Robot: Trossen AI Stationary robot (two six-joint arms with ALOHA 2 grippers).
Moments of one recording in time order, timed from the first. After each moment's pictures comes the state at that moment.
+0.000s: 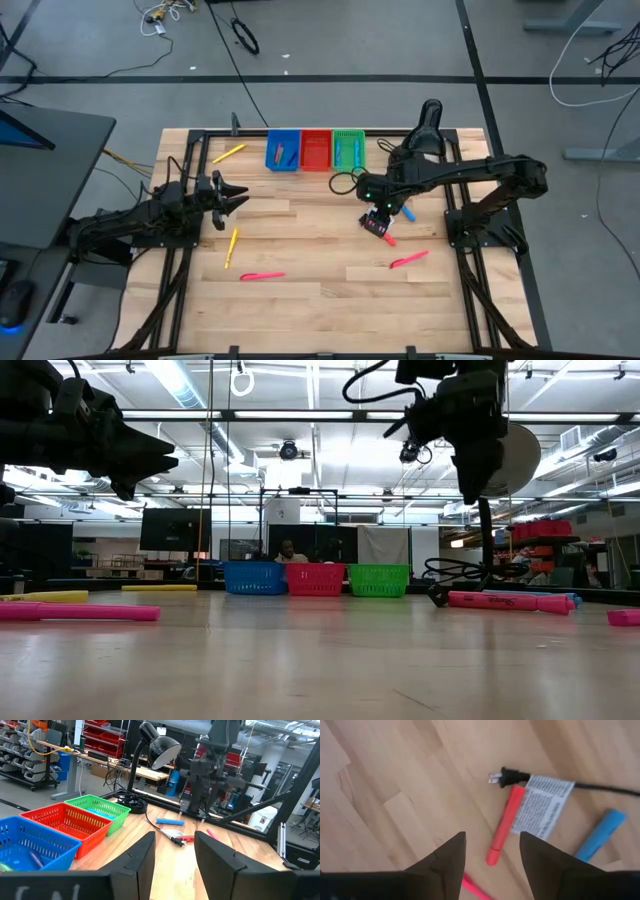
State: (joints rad) left arm 0.23 0.01 0.01 0.05 -0.01 -0.28; right arm -0.05 1.52 1.23 -1.09 -0.10 0.49
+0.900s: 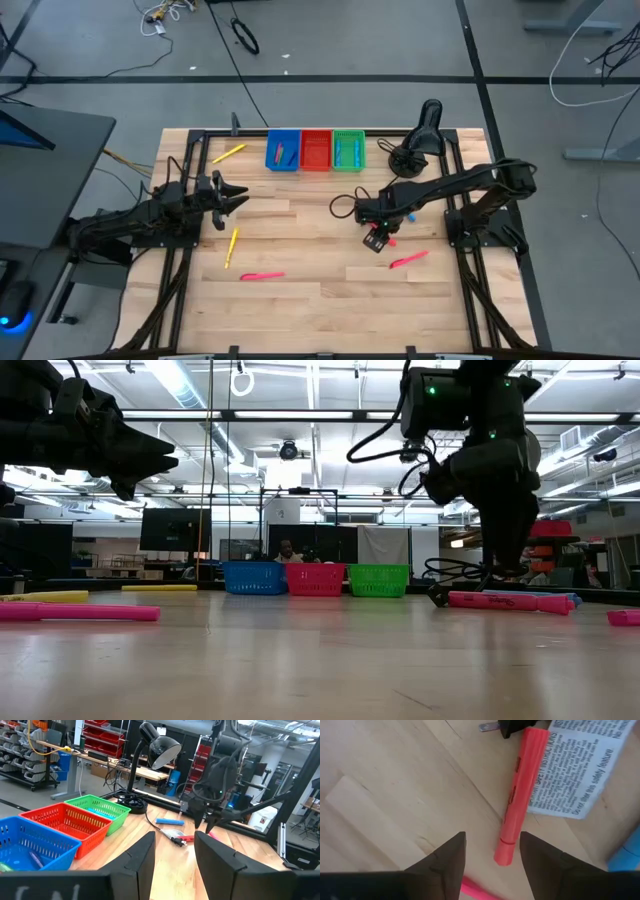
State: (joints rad) left arm 0.23 0.01 0.01 0.05 -0.01 -0.28; right arm 0.04 1.62 1.02 -0.92 -0.12 0.70
